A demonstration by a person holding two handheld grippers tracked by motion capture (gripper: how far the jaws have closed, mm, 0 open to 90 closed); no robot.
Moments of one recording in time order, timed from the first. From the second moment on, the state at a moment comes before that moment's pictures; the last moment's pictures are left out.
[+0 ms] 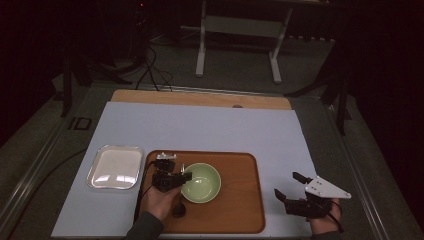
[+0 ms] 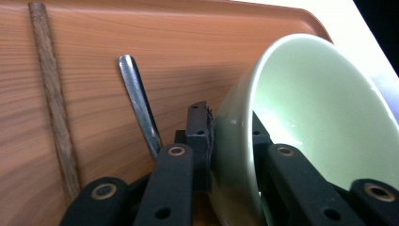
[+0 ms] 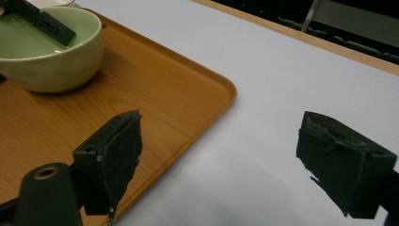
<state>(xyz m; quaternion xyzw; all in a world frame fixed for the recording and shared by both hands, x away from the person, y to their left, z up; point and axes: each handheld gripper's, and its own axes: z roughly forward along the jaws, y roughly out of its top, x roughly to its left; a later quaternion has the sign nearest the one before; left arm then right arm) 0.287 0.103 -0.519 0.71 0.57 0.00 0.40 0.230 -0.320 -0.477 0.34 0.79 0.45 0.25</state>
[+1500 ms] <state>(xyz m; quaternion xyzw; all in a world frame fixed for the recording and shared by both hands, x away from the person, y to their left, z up) 0.282 0.183 -0.482 0.63 0.59 0.07 0.51 0.229 -0.322 -0.476 0.34 0.79 0.45 0.25</state>
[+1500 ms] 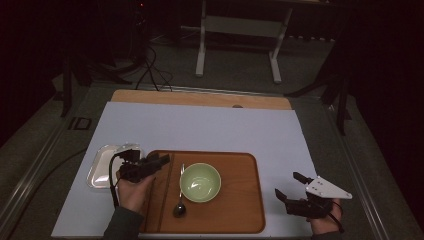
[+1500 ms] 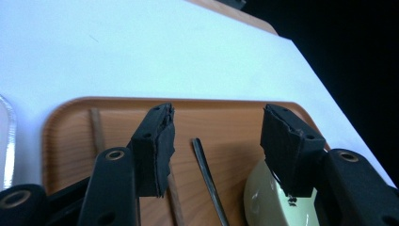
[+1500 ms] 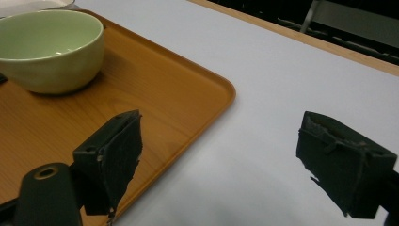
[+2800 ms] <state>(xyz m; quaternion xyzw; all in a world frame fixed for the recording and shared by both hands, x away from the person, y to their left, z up) 0.278 0.241 -0.468 0.56 0.64 0.12 0.51 0.229 -0.322 -0.477 0.34 0.79 0.45 0.24</state>
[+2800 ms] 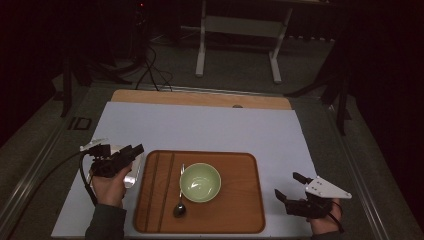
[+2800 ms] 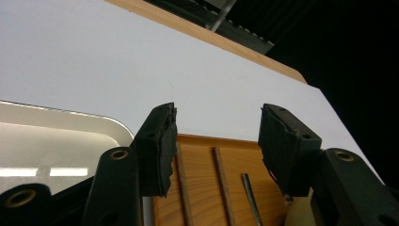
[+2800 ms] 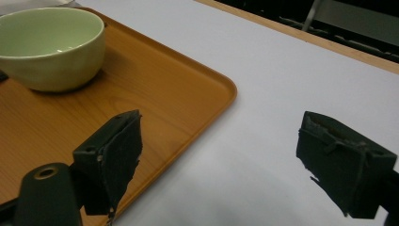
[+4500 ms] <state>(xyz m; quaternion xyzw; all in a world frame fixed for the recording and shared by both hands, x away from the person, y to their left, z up) 0.274 0.313 -0.483 0.52 0.68 0.15 0.49 0.229 -0.321 -0.477 0.34 0.79 0.45 0.24</state>
